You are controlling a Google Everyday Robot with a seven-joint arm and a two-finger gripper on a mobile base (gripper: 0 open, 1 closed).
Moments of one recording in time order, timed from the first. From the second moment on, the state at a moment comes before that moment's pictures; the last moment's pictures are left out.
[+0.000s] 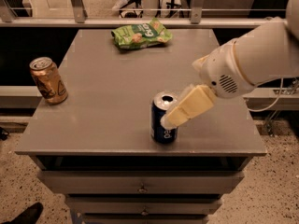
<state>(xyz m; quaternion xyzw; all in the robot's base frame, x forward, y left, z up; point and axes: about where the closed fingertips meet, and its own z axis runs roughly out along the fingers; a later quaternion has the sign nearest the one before) 0.457 -0.079 0.934 -0.48 0.79 0.17 0.33</state>
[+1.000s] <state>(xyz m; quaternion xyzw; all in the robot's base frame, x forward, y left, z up) 0.450 -0.039 0.893 -0.46 0.78 0.23 0.35</state>
